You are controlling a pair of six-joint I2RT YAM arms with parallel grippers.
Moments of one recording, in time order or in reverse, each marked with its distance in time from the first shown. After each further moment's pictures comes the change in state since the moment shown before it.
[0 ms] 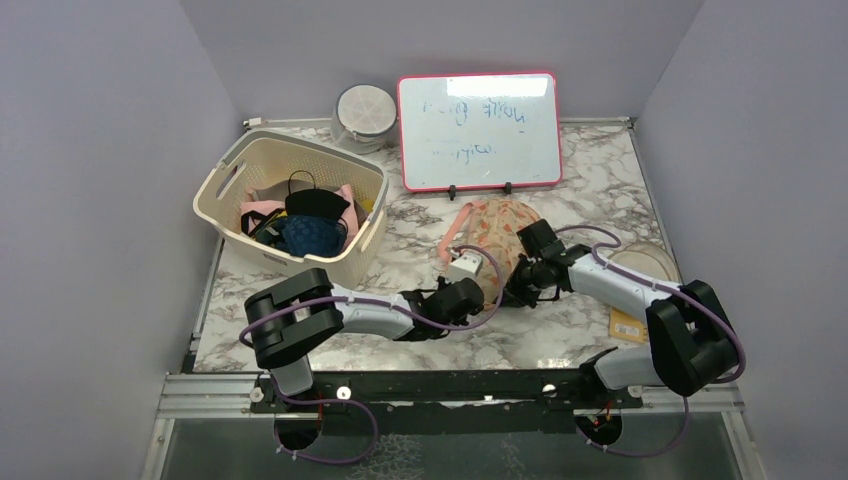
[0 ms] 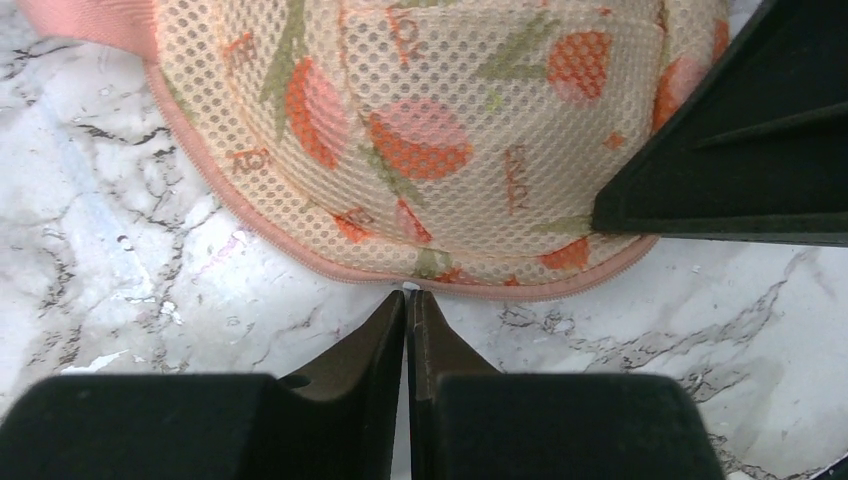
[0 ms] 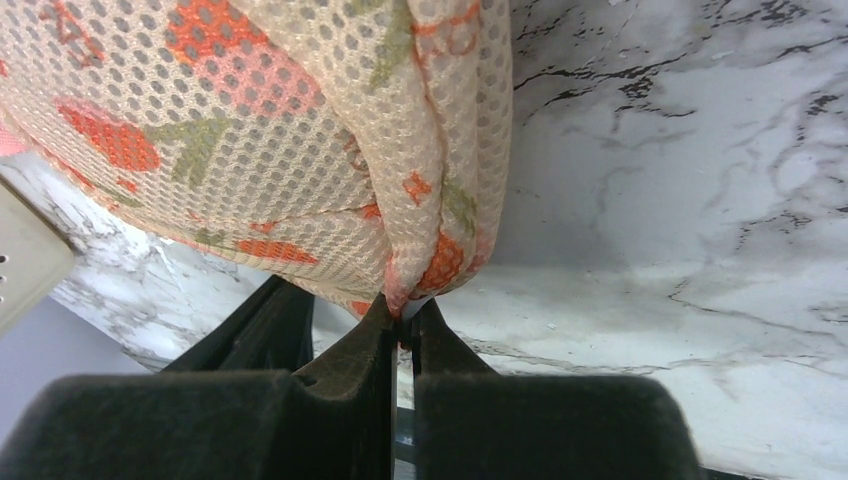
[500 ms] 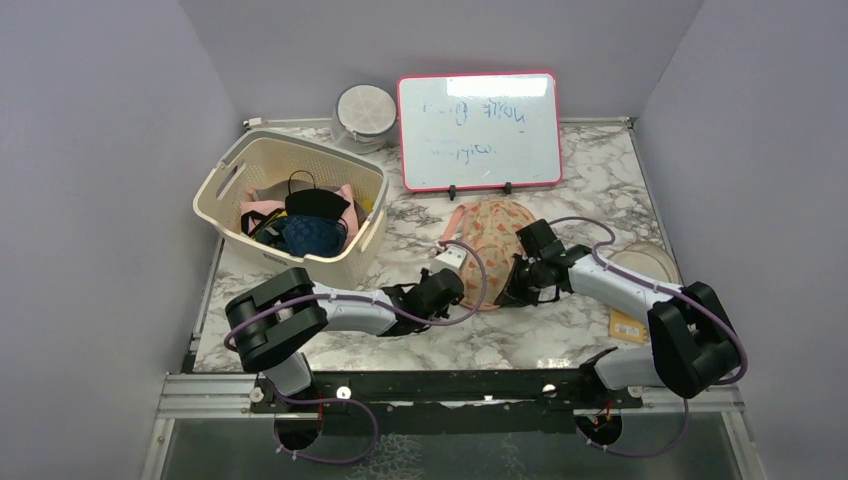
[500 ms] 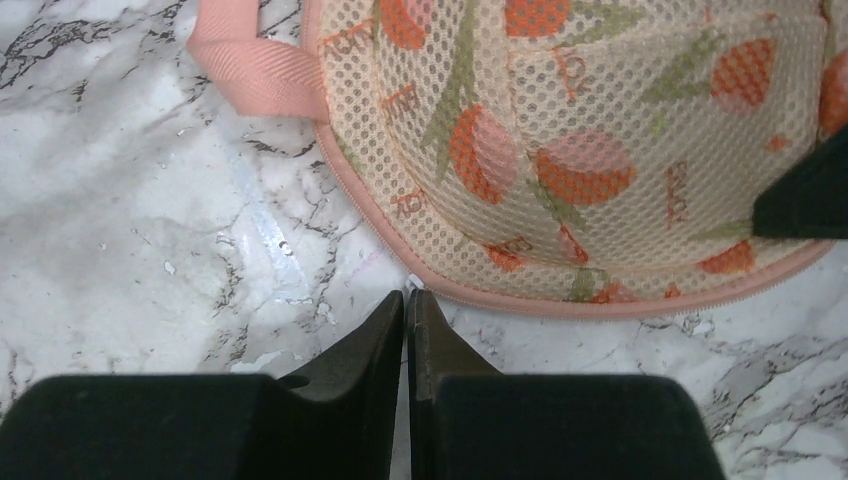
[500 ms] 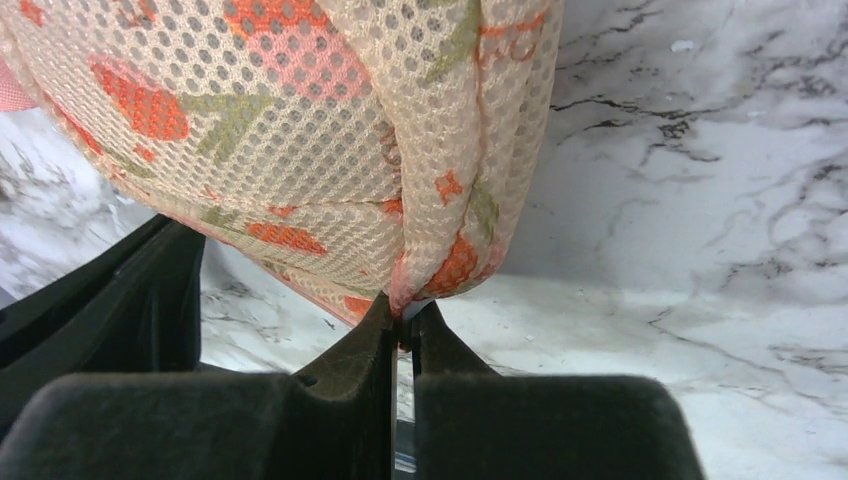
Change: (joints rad) left arm 0.094 -0.072 -0.085 0.017 -0.011 0.120; right arm 0.003 -0.011 0.000 0.011 0.013 -0.159
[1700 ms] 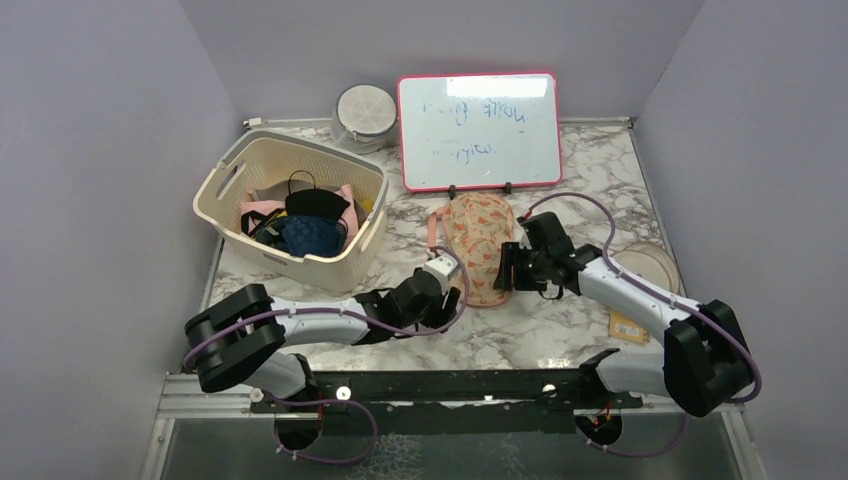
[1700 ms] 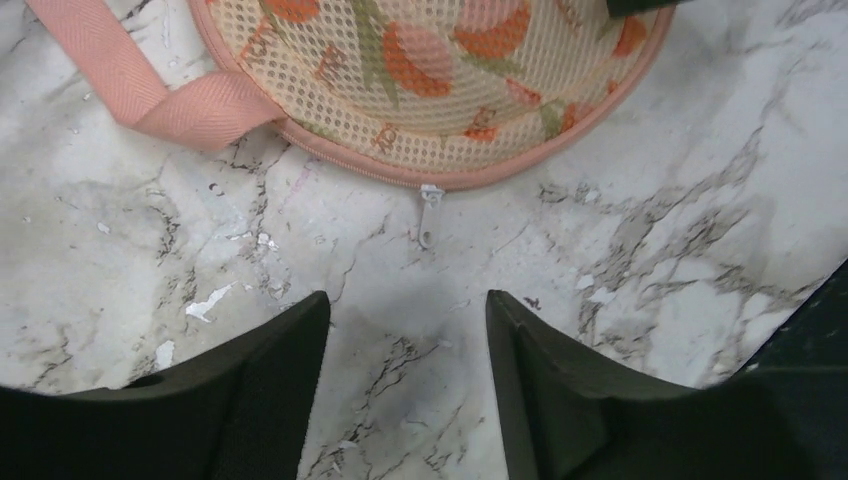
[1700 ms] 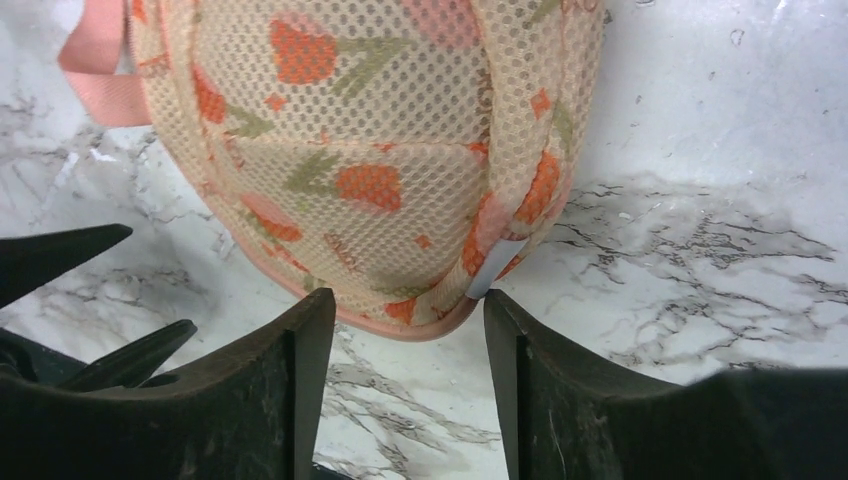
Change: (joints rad) left arm 0.001 -0.204 -0.157 0.063 0.245 0.097; right arm 0.001 -0.075 0.031 0.051 0.076 -0.443
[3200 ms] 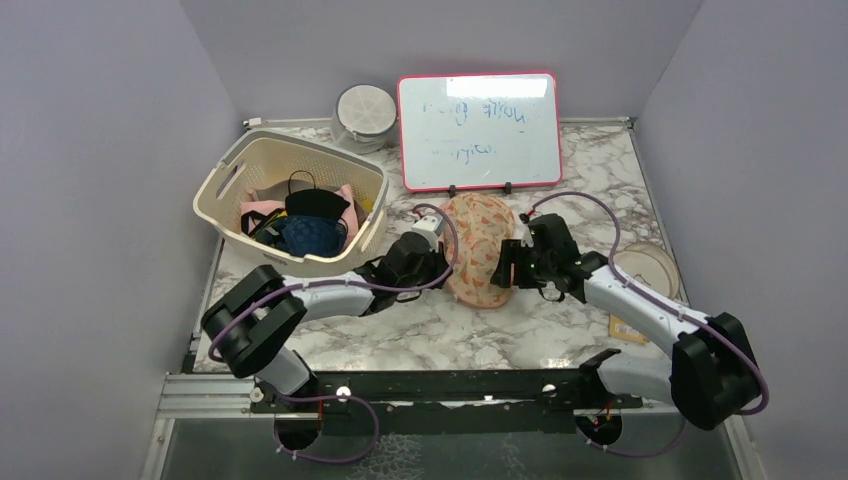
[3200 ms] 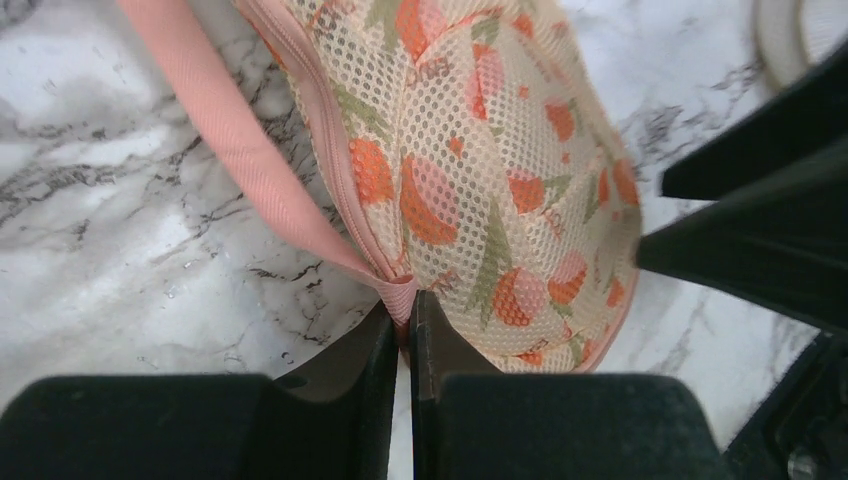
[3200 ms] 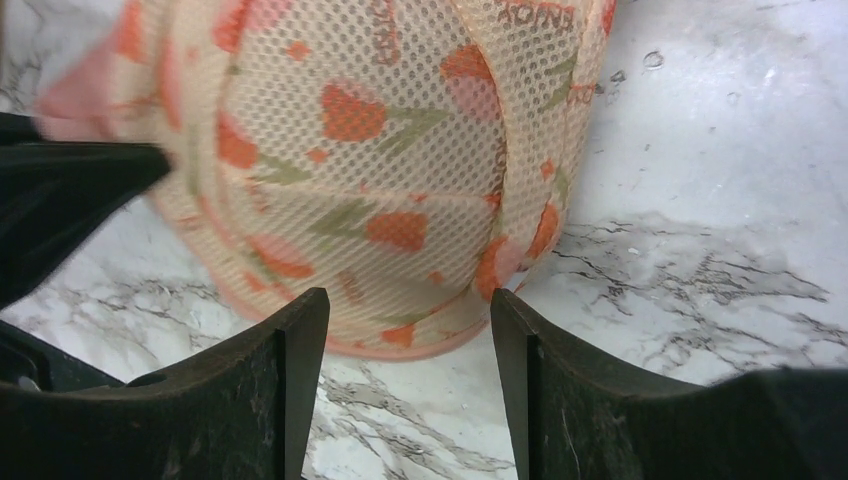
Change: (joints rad) left arm 0.248 0.151 0.106 0.182 0.167 -0.114; right arm 0.000 -0.122 -0.060 0.102 -0.011 -0.013
